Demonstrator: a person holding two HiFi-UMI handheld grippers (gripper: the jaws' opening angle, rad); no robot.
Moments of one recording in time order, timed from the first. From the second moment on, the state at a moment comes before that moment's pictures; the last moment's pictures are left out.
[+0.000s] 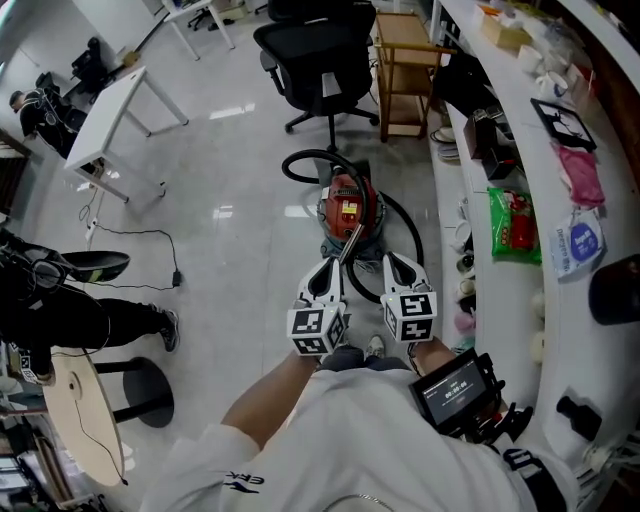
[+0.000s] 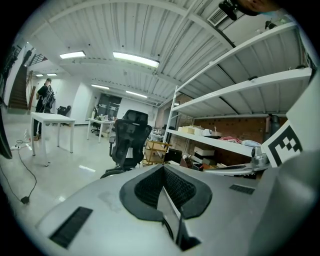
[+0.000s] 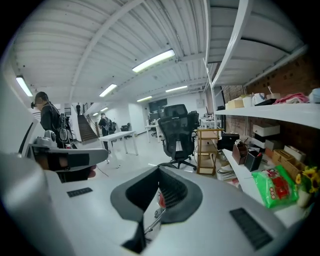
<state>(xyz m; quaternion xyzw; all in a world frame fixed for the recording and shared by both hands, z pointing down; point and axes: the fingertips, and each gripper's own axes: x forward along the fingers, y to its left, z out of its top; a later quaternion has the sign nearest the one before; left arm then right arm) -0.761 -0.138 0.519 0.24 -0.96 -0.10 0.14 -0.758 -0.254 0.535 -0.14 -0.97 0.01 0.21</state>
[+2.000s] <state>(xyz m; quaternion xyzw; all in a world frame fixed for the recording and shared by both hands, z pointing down) -1.060 -0.202 0.800 0.28 -0.90 -0.03 0.33 -1.085 -0.291 0.806 -0.19 -0.90 0.01 0.39</state>
